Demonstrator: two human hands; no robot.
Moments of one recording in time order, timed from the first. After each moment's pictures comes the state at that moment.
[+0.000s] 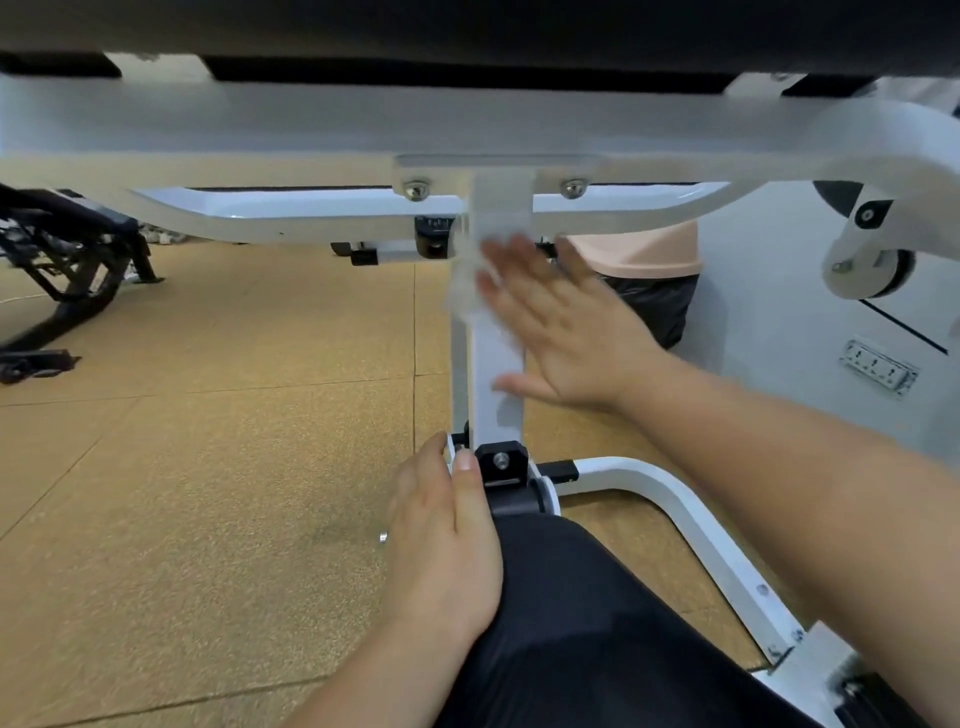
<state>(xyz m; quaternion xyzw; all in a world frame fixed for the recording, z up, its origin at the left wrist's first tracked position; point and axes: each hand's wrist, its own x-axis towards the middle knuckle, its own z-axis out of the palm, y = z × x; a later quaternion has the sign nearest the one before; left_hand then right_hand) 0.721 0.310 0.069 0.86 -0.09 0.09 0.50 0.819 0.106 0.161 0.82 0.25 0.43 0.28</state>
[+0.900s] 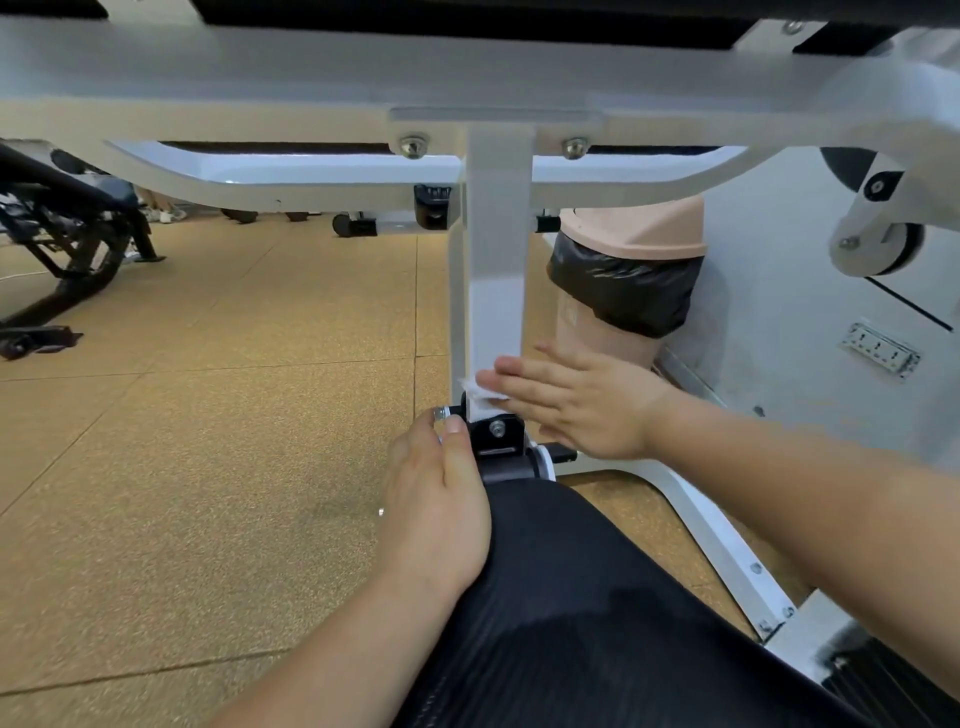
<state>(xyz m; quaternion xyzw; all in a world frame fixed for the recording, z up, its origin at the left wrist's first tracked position) 0.726 0.308 0.067 0.86 -0.05 0.07 0.51 0.801 0.068 0.082 0.76 0.38 0.29 0.44</state>
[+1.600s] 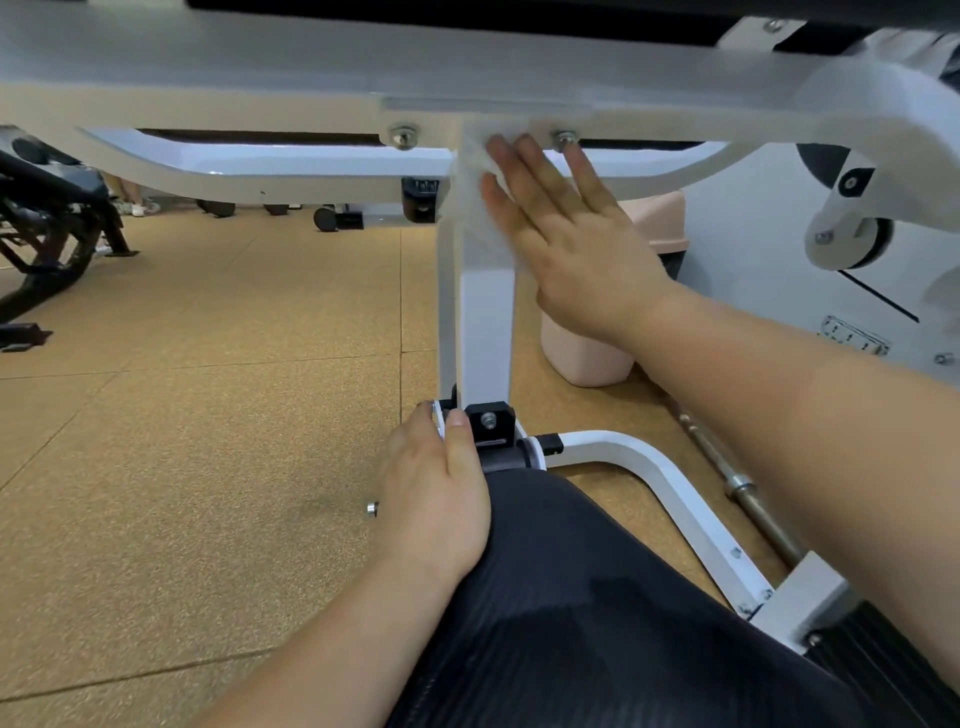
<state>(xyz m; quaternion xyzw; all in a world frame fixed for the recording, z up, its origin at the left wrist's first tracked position) 0.726 0.308 0.067 0.87 -0.07 0.06 0.48 0.808 0.106 0.187 0.83 0.15 0.40 0.35</state>
